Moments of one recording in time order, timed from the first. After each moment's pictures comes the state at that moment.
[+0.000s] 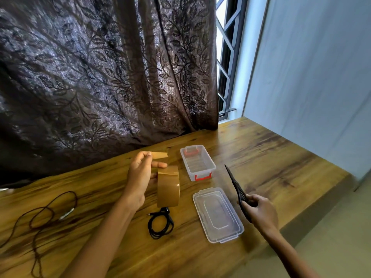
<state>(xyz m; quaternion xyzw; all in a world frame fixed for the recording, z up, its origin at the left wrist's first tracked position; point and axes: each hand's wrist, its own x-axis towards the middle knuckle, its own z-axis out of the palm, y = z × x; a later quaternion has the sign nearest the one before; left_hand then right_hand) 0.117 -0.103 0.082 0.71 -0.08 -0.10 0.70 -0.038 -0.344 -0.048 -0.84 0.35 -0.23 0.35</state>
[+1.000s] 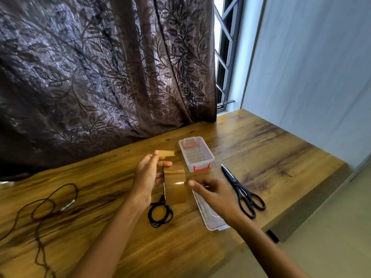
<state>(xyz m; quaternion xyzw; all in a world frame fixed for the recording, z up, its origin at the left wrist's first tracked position) 0.099 -0.110 0.065 0.69 -0.06 -0.13 0.71 -0.008 -0.245 0.023 -0.78 0.11 -0.12 0.61</state>
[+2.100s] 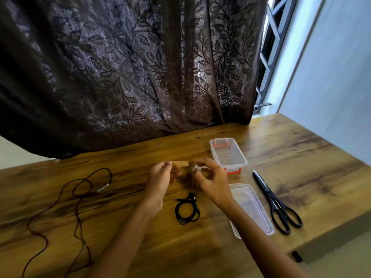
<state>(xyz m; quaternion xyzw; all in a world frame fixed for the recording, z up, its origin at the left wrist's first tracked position) 0.109 -0.063 0.055 0.71 0.02 -0.12 0.69 0.075 -0.201 0.012 -0.81 0.01 -0.22 0.54</state>
